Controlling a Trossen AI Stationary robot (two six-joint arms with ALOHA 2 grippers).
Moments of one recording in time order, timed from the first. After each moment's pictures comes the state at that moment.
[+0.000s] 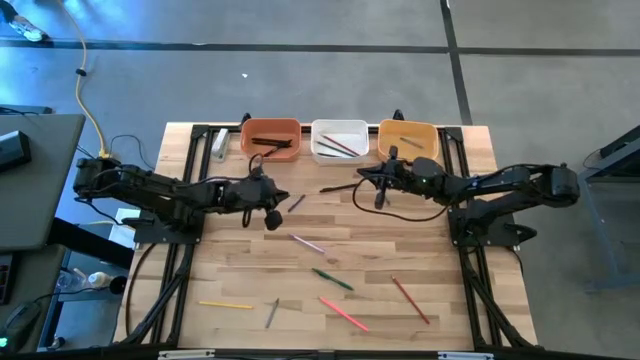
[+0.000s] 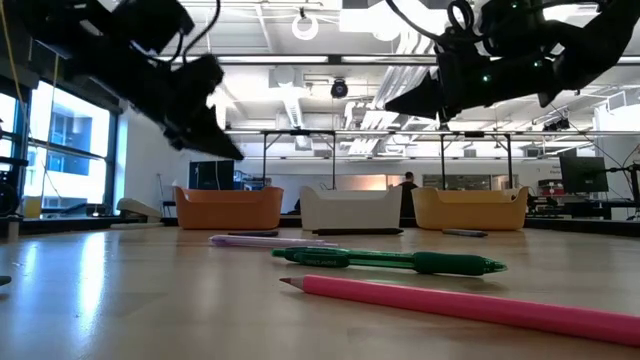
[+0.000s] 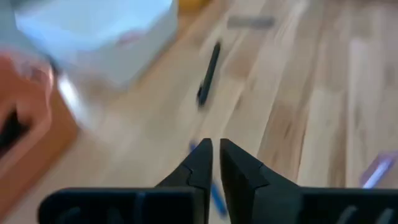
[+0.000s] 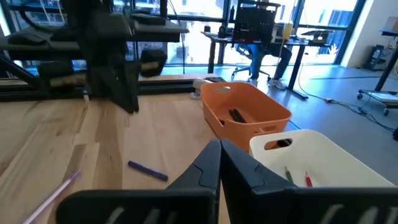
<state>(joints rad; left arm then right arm) 0.16 1.21 0.44 0.16 -0.34 -0.21 -0.27 1.25 0.38 0.78 0.02 -0.09</state>
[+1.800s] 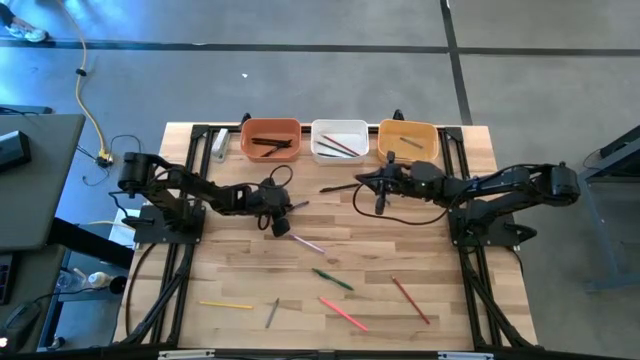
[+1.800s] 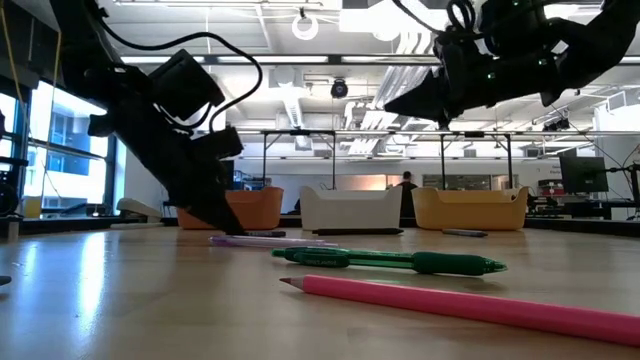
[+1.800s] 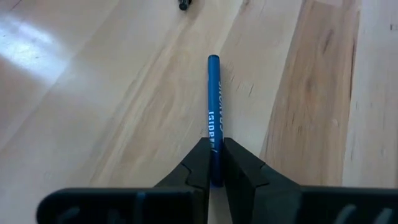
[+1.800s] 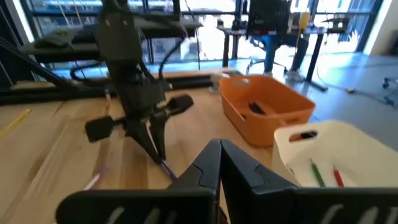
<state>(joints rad) 0.20 1.61 0.44 0.34 -0.17 -0.20 -0.23 1.25 0.38 0.74 0.01 -0.02</state>
